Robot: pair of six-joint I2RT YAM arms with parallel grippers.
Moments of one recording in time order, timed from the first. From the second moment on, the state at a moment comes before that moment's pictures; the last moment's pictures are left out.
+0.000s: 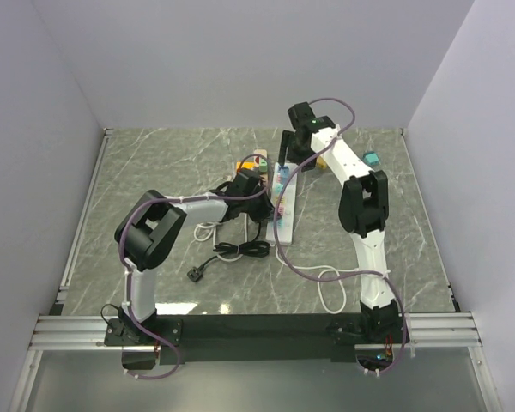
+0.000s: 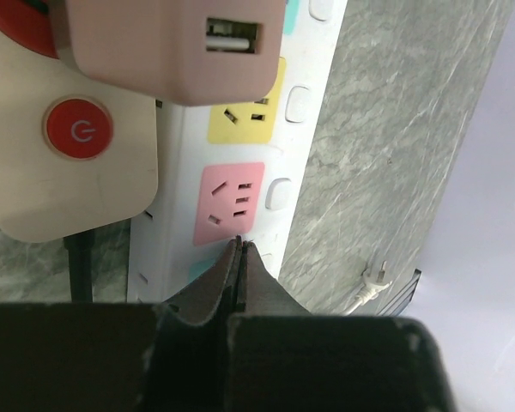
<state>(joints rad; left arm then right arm) -0.68 1.98 1.21 0.04 0.24 -1.04 0.34 2.34 2.20 -0.96 0.05 0.47</state>
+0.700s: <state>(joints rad) -0.68 1.97 1.19 0.06 0.24 -1.05 0.41 2.36 2.18 -0.97 0.09 0.48</state>
